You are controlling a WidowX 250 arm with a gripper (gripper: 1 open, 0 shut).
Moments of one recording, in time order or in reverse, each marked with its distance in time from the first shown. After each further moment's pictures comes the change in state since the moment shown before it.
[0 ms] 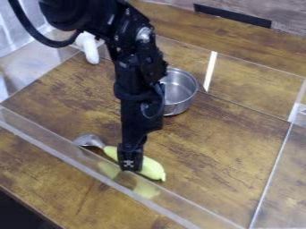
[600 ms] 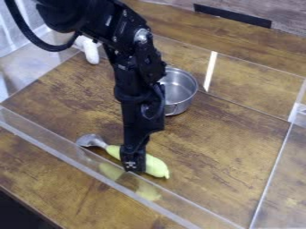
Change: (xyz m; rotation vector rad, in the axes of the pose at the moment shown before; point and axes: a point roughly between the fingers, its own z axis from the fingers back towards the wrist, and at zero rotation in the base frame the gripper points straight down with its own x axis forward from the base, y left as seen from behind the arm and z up) arm 0.006 -0.005 -0.001 -0.024 -0.042 -0.023
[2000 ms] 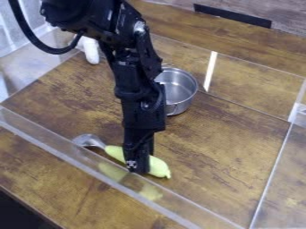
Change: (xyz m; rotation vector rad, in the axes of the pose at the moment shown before) arm 0.007 -0.010 -0.001 -0.162 -0.056 -0.058
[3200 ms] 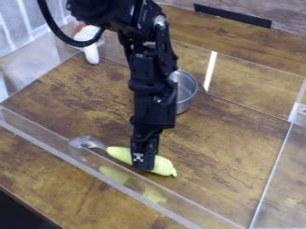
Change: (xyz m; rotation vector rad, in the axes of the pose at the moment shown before) arm 0.012 0.009 0.003 -0.043 0.045 -0.025
